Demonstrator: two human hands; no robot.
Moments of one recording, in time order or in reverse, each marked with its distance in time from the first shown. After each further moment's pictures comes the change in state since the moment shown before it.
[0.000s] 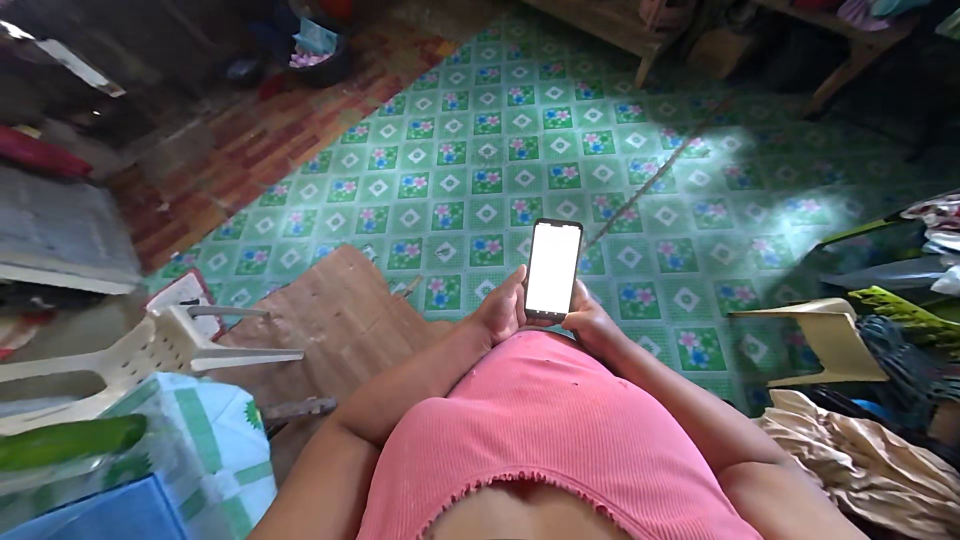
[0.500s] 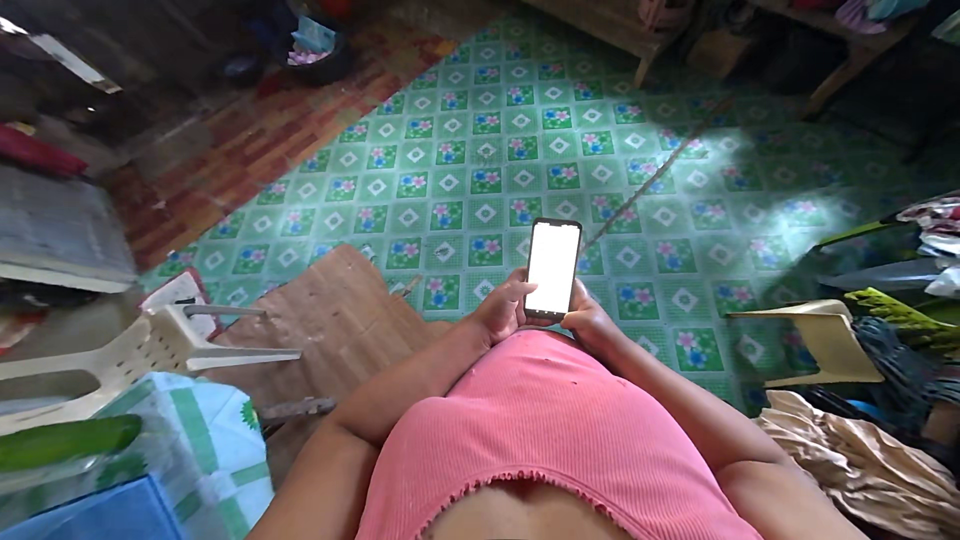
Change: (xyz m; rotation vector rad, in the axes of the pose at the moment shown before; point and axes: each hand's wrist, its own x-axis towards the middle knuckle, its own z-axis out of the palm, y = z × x) left_hand 0.003 -0.001 -0.002 0.030 0.013 0.017; right_hand 0.003 -0.003 0.000 0.020 0.006 0.013
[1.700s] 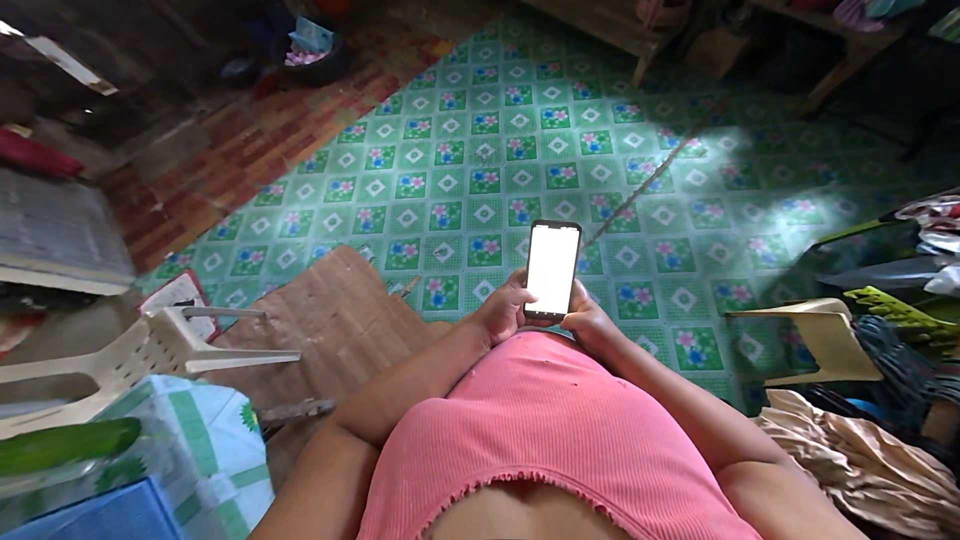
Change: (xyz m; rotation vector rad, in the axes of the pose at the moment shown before) left_hand 0.001 -0.001 0.002 -0.025 0.033 -0.018; right_hand -0.001 0.000 -0.001 0.002 0.003 0.011
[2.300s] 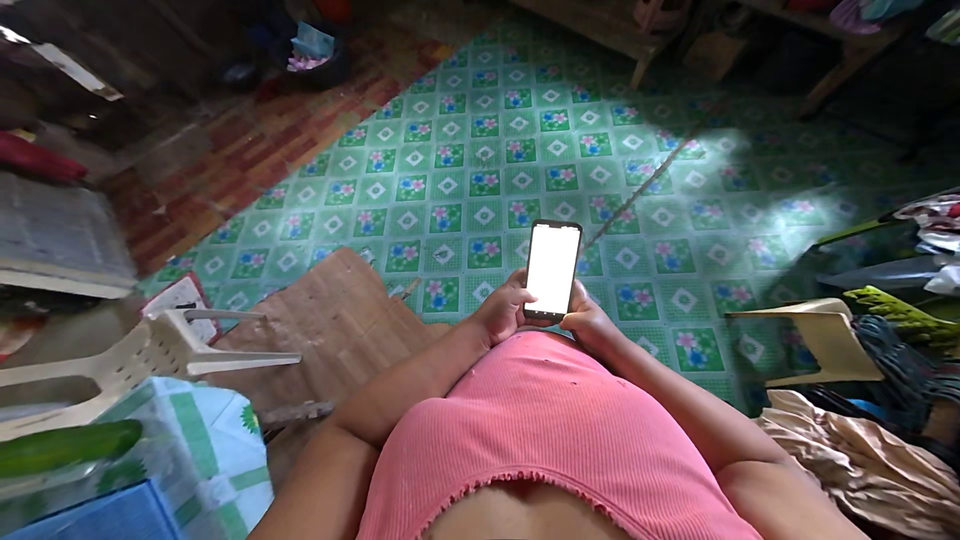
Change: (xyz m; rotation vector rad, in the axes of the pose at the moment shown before) left_hand 0.000 0.000 0.001 0.035 -0.006 0.008; right_hand -0.002 -0.001 -0.001 -0.031 -0.006 -0.025
